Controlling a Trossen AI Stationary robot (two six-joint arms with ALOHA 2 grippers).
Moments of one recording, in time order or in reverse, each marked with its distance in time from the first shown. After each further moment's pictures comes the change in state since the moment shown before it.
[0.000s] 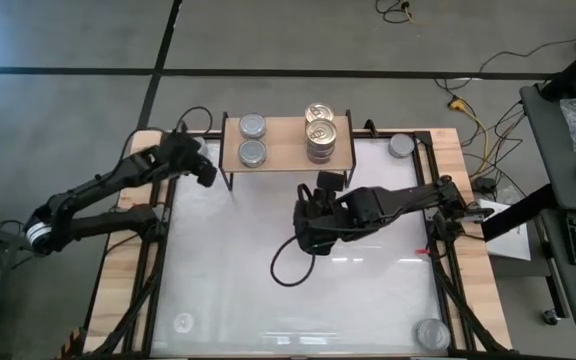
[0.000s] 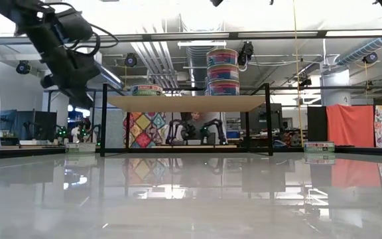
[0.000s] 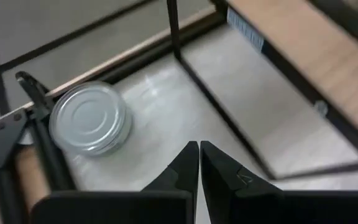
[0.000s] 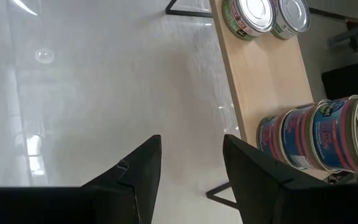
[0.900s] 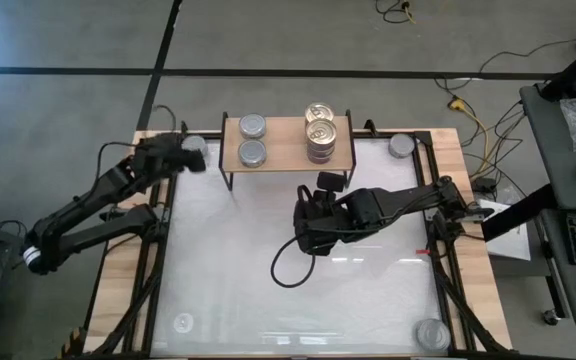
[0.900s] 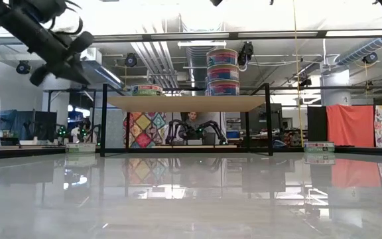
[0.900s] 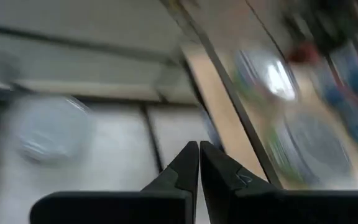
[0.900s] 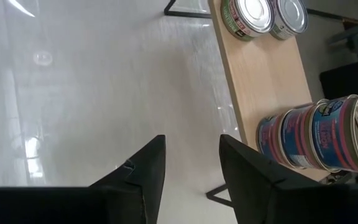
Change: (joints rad) left arm 0.001 -0.285 -0.066 0.129 0.013 -0.463; right arm 0.004 0.000 -0.005 0.007 0.011 0.010
